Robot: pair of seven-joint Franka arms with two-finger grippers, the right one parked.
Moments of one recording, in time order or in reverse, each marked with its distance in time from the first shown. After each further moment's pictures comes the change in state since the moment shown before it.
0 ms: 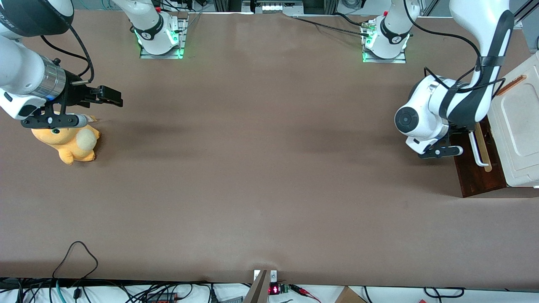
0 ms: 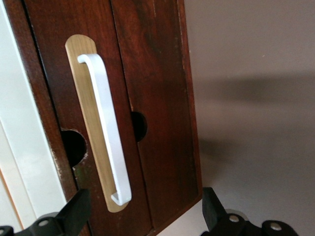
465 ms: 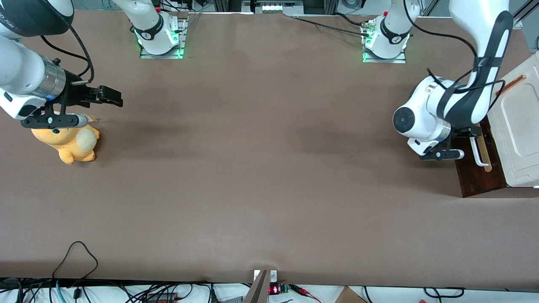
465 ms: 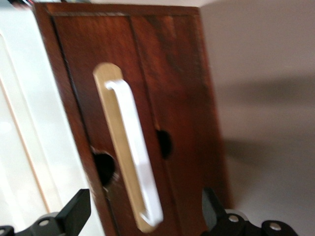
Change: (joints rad) arm -0.006 0.031 0.010 0.011 0.174 -0.019 0.022
